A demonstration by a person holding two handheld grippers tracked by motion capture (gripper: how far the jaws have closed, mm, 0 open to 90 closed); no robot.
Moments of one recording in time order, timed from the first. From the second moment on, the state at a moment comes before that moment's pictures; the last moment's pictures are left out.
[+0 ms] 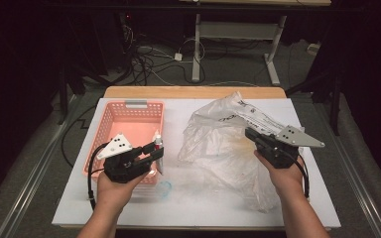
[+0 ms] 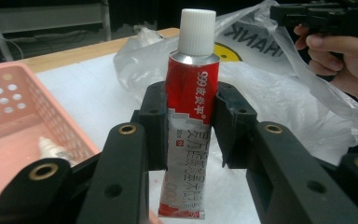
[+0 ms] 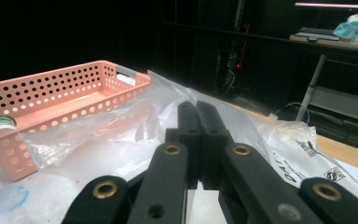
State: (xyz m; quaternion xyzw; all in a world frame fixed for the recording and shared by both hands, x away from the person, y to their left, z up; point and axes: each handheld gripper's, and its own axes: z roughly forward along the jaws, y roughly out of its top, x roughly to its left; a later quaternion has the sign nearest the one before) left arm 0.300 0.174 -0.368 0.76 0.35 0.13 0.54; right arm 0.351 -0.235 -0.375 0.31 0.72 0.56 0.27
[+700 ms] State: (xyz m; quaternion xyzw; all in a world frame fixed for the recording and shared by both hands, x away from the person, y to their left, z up) left arm 0.292 0.136 -0.384 0.79 0.32 0.10 0.52; right arm 0.347 -0.223 -0.374 0.30 0.72 0.57 0.26
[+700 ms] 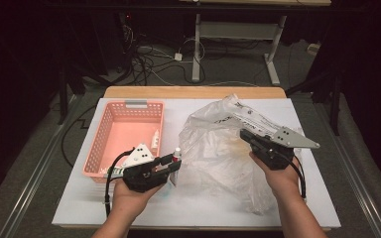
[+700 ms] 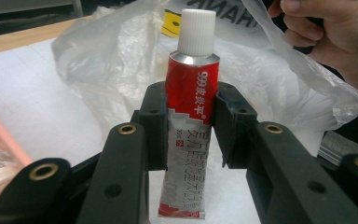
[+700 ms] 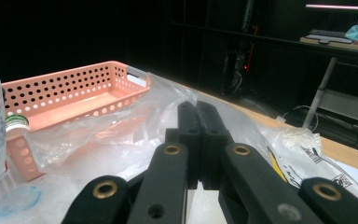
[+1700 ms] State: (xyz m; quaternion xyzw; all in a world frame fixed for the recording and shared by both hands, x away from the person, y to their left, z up) left arm 0.316 0.061 -0.392 0.81 0.29 0.11 0.49; right arm 0.346 -0.219 -0.375 0.29 0.72 0.57 0.26
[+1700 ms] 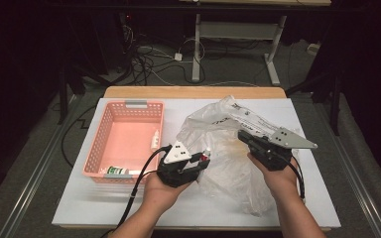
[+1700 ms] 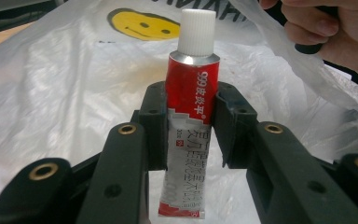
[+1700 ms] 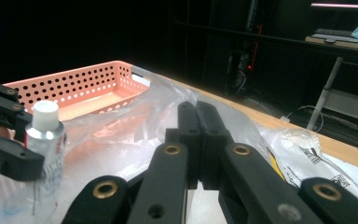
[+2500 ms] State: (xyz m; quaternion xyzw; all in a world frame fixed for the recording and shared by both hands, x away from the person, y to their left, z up) left arm 0.347 0.009 -0.399 0.82 0.28 0.12 0.48; right arm 0.347 -0.220 -0.374 0.29 0.72 0.57 0.26
